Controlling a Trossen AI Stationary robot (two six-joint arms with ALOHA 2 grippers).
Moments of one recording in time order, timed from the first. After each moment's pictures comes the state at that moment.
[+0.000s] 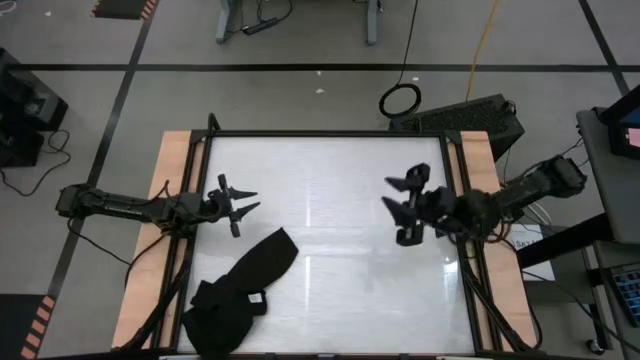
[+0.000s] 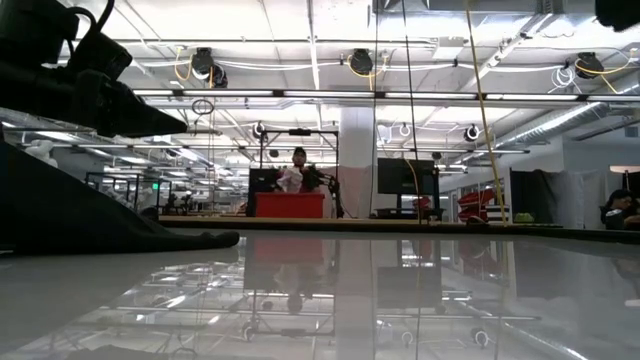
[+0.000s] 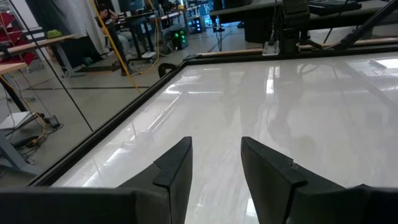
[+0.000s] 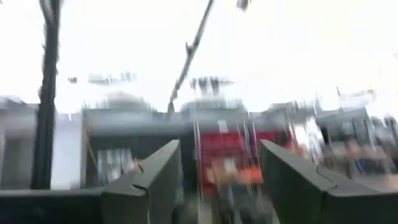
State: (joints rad) left arm -0.06 0.40 0.00 0.25 -0.37 0.11; right arm 0.33 1.11 0.54 1.28 0.45 -0.27
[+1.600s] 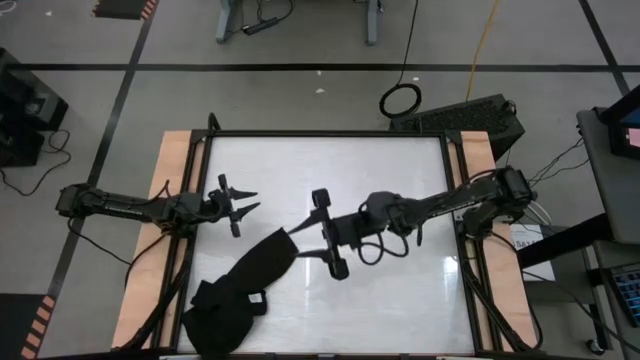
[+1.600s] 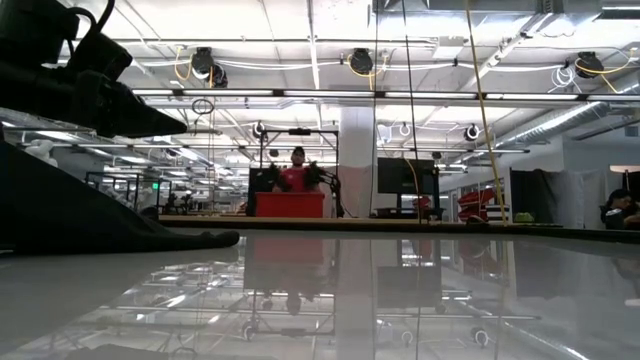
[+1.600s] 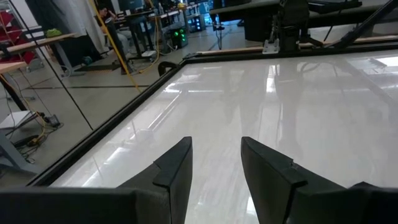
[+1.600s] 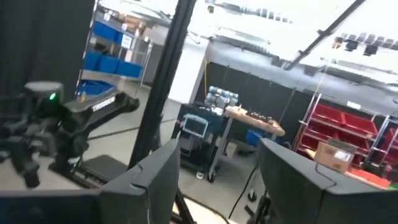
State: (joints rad) left arm -0.06 0.40 0.00 0.24 -0.37 0.11; right arm 0.21 1.68 1.30 0.61 -0.13 -0.27
